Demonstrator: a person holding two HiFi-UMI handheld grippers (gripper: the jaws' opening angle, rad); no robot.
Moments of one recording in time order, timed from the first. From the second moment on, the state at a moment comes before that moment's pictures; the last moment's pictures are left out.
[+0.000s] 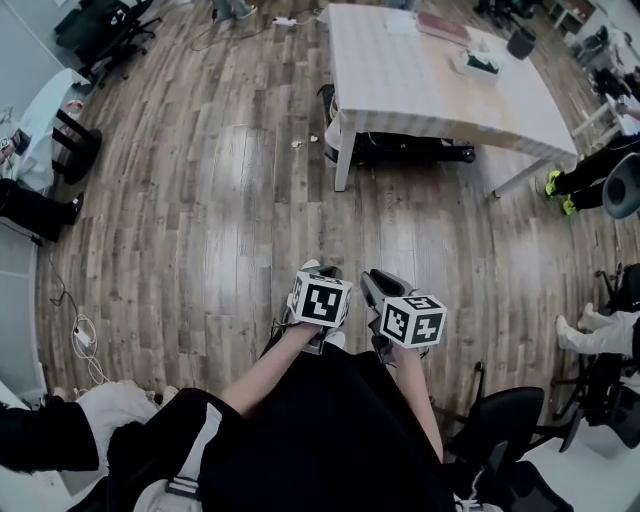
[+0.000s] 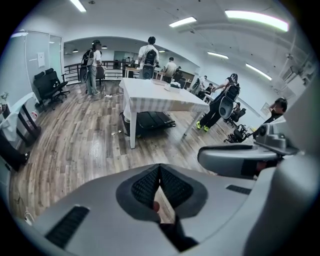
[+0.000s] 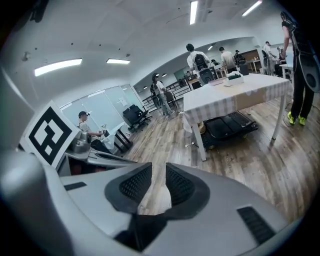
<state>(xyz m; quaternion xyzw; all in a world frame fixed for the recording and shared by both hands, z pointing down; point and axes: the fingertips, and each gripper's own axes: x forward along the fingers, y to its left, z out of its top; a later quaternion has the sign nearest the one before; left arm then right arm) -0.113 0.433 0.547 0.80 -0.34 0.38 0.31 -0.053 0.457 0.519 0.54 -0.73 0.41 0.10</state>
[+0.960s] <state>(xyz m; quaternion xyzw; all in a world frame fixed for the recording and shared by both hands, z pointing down) -0.091 0.212 0.535 0.82 -0.29 0.37 0.32 -0.036 0.239 0.497 0.56 -0.71 0.41 0.11</state>
